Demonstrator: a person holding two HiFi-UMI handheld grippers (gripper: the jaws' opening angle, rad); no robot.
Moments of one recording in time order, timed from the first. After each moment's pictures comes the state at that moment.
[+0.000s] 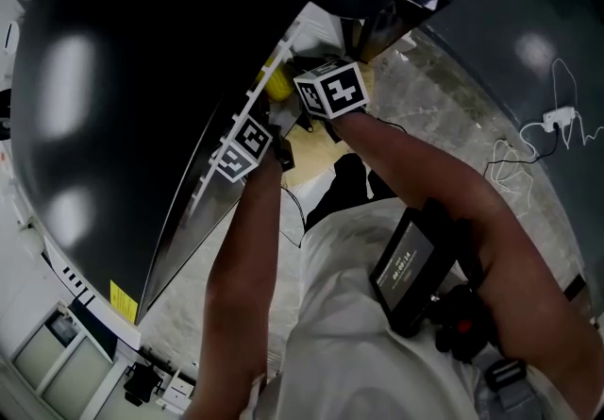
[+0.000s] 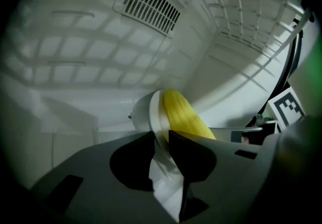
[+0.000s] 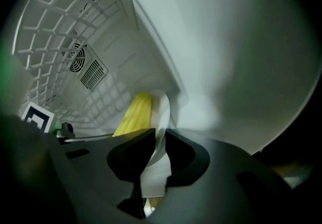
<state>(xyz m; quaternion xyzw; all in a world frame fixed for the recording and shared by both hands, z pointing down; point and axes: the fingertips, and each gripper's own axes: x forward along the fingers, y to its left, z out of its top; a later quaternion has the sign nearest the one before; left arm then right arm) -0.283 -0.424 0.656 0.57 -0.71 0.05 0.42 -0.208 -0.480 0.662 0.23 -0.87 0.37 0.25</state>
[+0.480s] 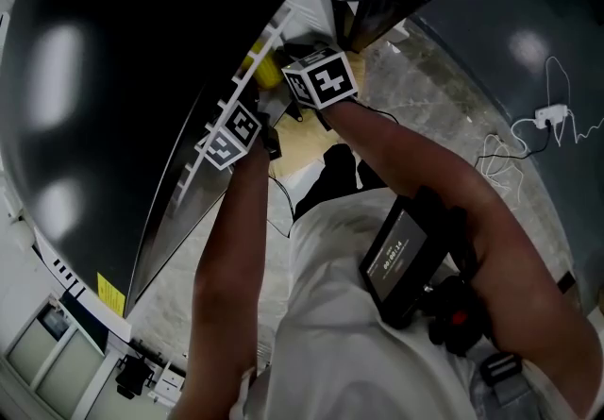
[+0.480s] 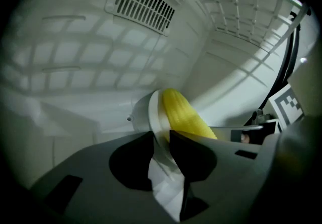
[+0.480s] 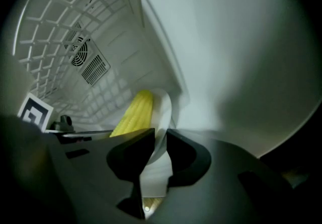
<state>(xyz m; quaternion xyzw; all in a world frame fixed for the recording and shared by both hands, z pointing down) -0.286 -0.424 0.652 0.58 -0.71 0.07 0.40 -0.212 -0.479 0.661 0.22 -0.88 0.33 0.26</state>
